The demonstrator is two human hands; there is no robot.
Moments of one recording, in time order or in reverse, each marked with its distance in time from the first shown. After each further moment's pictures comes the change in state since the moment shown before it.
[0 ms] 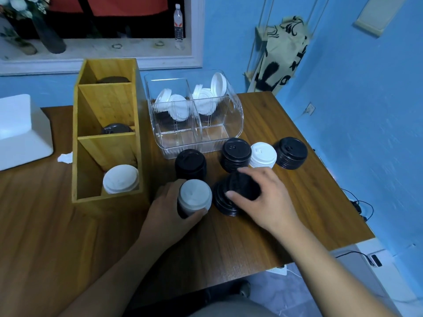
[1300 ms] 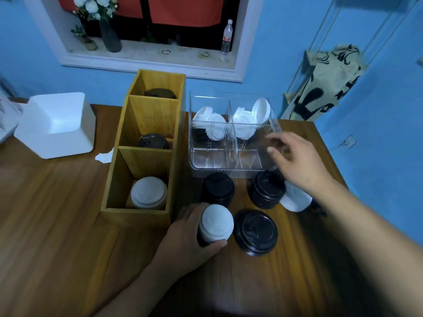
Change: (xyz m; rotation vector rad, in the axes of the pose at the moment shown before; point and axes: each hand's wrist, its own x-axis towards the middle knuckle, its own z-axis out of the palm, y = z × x) left_hand 0.000 0.003 -0.001 -0.035 -0.022 -0.078; right_hand 0.174 -0.019 -0.026 -0.165 -0.139 -0.300
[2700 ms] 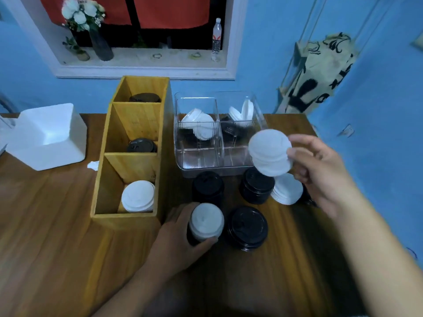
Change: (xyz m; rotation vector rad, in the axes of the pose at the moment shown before) left_hand 0.000 0.001 -0.002 0.047 0.054 0.025; right_hand -0.053 -0.016 -0.045 1.032 0.128 0.544
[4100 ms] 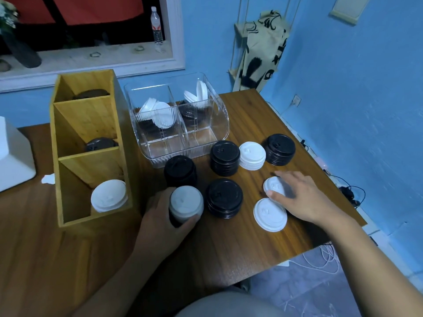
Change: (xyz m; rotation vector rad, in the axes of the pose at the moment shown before) left_hand 0.004 -0.005 0.003 -0.042 -0.028 0.071; right_hand -0.086 0.115 -0.077 -1.137 -0.019 0.184
